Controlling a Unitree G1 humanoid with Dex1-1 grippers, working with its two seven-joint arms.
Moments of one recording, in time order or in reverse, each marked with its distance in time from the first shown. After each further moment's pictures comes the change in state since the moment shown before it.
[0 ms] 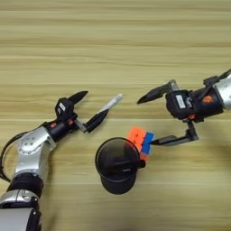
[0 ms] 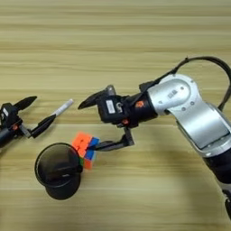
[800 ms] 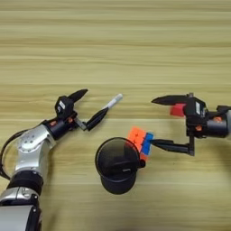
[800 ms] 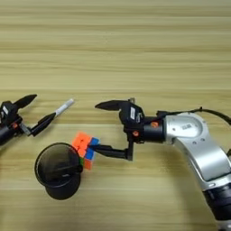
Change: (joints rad) left arm -0.024 0.004 0.002 0.015 0.000 0.000 -0.007; right arm 0.306 0.133 -0.116 0.162 0.084 -0.168 -0.167
